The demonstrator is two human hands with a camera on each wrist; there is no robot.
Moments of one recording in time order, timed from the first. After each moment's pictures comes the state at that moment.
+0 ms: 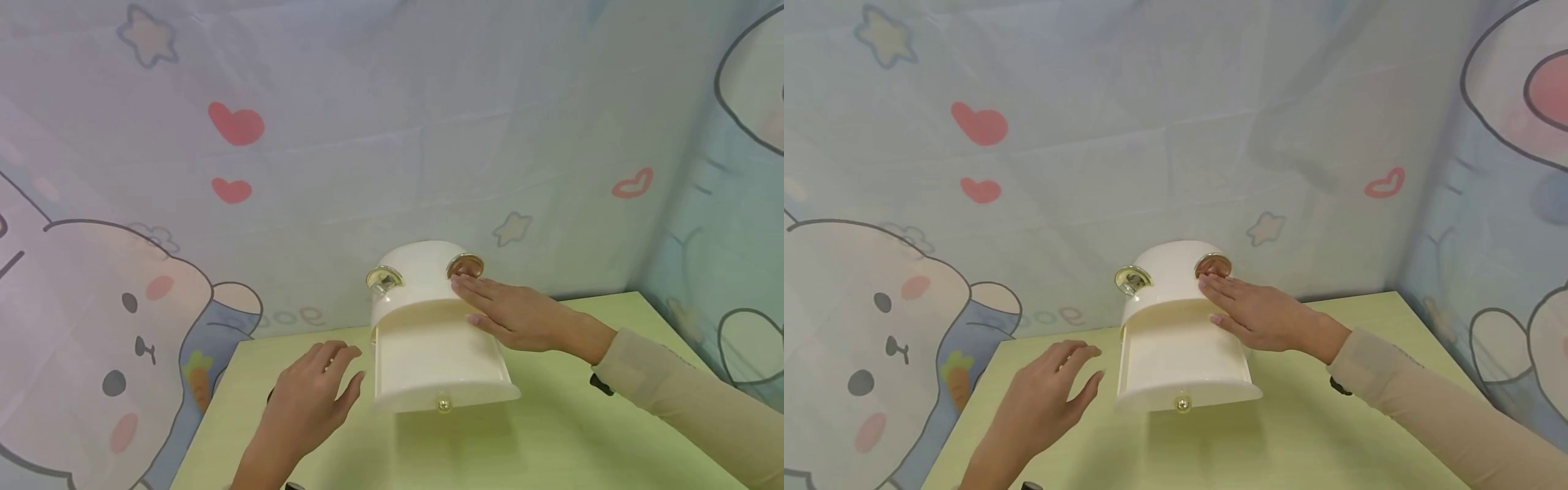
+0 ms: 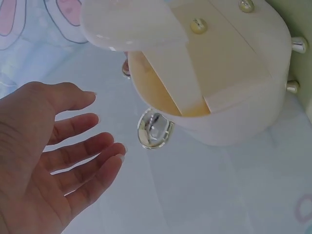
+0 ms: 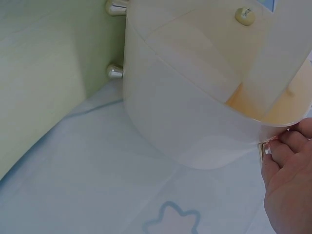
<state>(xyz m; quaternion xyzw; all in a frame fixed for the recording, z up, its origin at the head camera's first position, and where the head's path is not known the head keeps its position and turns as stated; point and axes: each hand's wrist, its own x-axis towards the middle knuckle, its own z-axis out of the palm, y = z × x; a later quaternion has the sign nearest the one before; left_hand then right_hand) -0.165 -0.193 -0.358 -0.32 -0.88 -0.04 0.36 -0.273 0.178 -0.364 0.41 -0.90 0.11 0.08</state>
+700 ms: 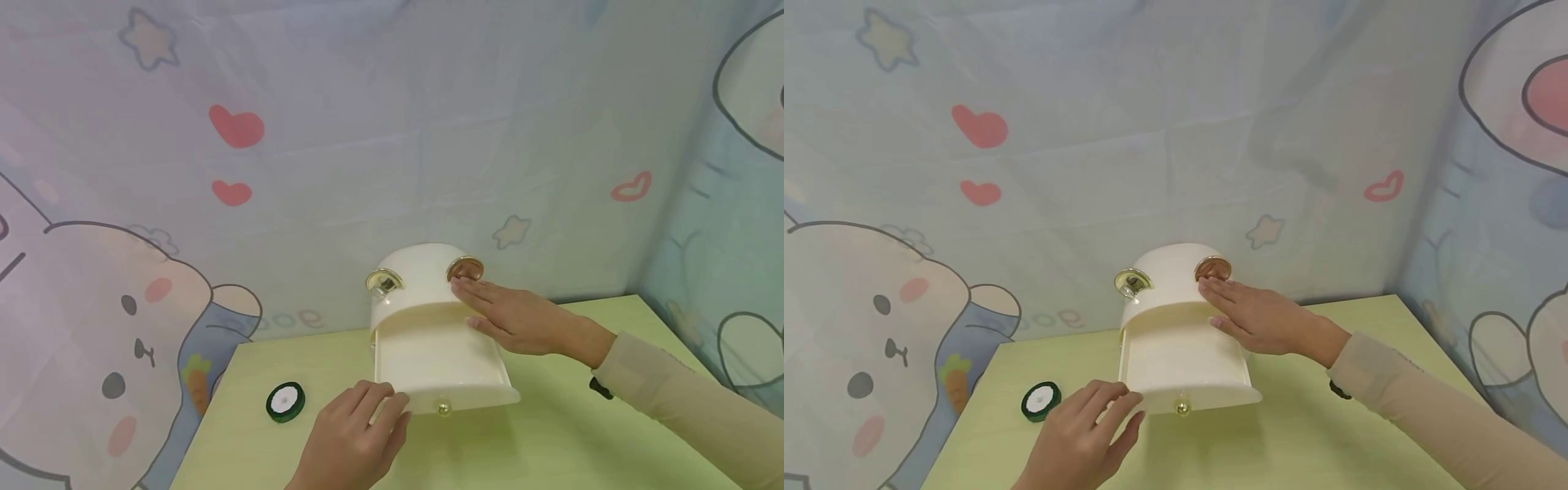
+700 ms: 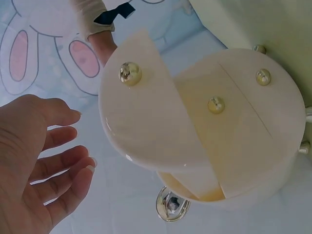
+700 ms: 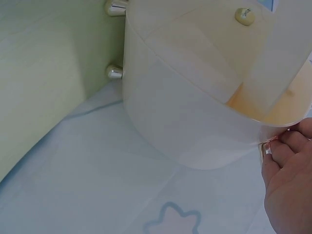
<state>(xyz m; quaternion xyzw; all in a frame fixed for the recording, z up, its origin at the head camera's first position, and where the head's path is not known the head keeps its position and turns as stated) -0.137 -0.142 -0.375 -0.42 -0.76 -0.03 0.49 -0.270 0.178 -0.366 0.41 -0.90 0.11 0.09</state>
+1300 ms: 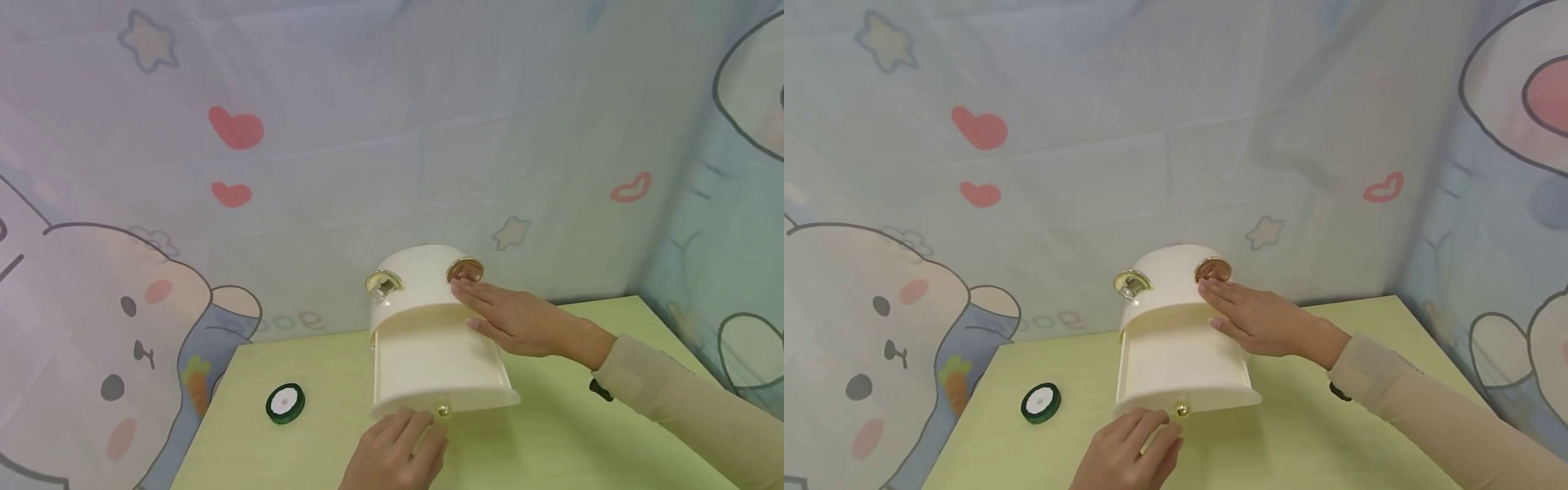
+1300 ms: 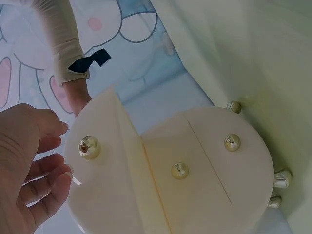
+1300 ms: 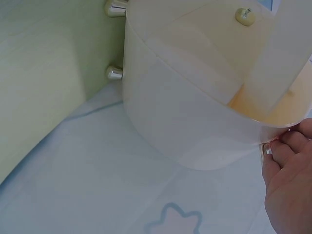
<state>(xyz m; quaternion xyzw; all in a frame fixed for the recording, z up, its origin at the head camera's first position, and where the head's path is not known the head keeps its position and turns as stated) -0.135 -0.106 -0.417 -0.46 -0.73 -0.05 0.50 -0.272 0.179 -0.368 0.41 -0.90 0.11 0.09</state>
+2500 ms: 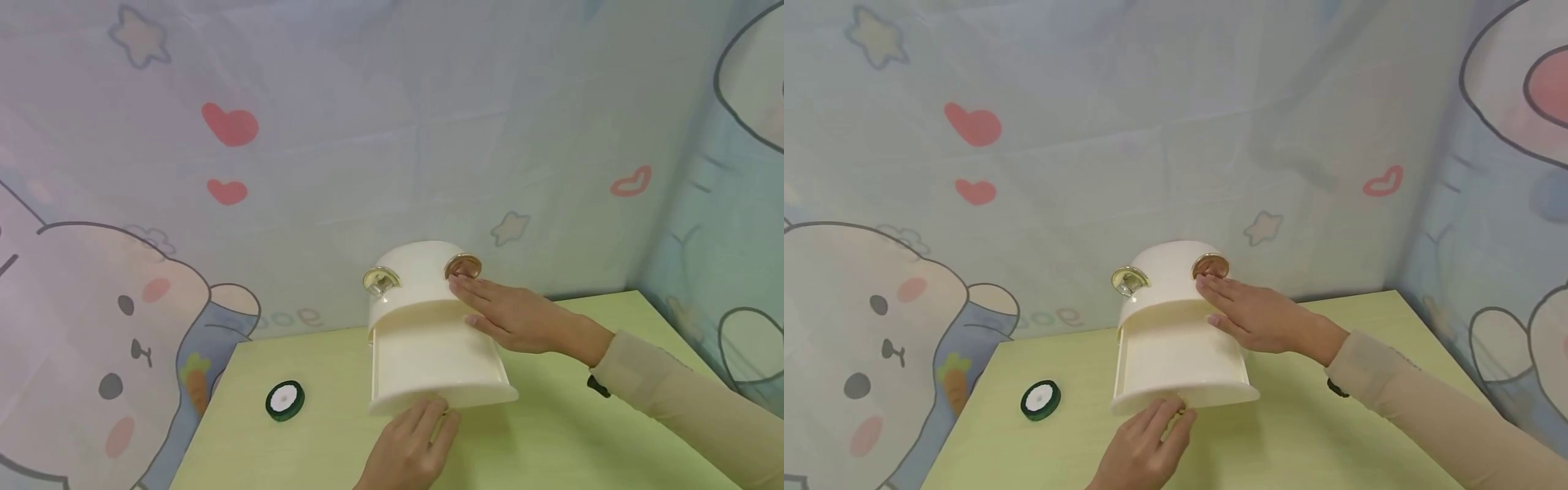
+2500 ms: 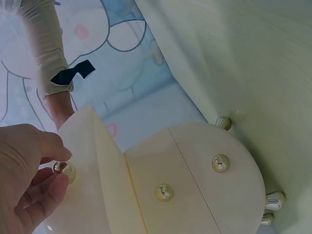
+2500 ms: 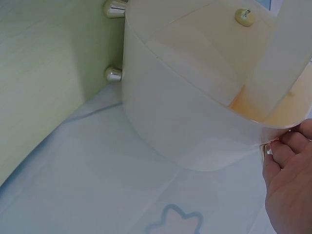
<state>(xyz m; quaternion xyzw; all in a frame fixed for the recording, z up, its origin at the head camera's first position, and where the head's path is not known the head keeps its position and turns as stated) -0.148 -0.088 -0.438 -0.46 -0.73 0.02 0.51 -0.272 0.180 -0.370 0.40 -0.90 0.13 0.08</state>
